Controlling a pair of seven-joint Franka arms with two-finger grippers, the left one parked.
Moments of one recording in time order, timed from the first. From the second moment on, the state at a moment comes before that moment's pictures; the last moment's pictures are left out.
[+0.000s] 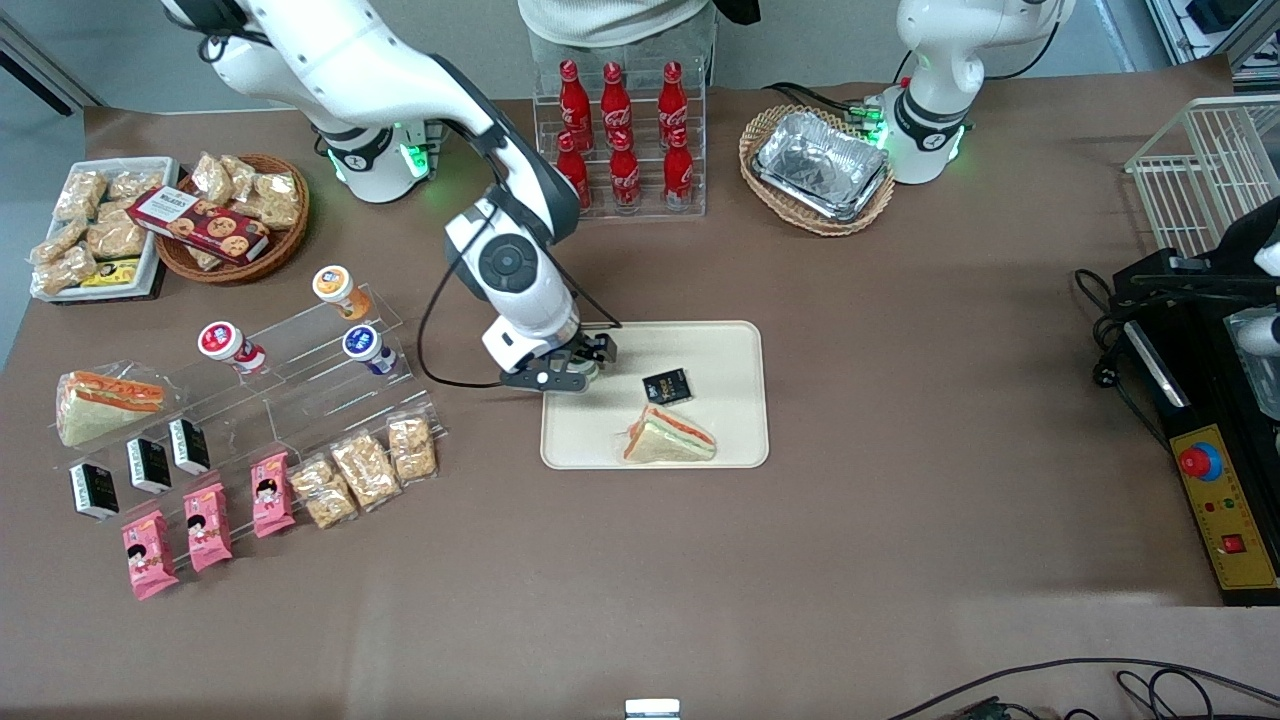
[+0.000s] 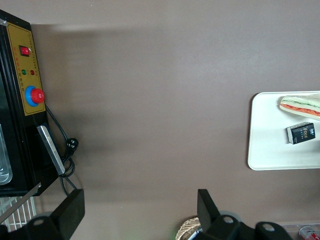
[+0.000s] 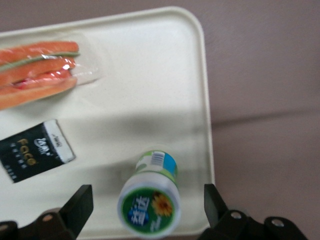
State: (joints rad) arm 0.57 0.40 0.11 -1.98 0.07 2.40 0.78
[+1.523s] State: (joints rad) arm -0.15 -0.07 0.08 -1.56 0.03 1.54 -0.08
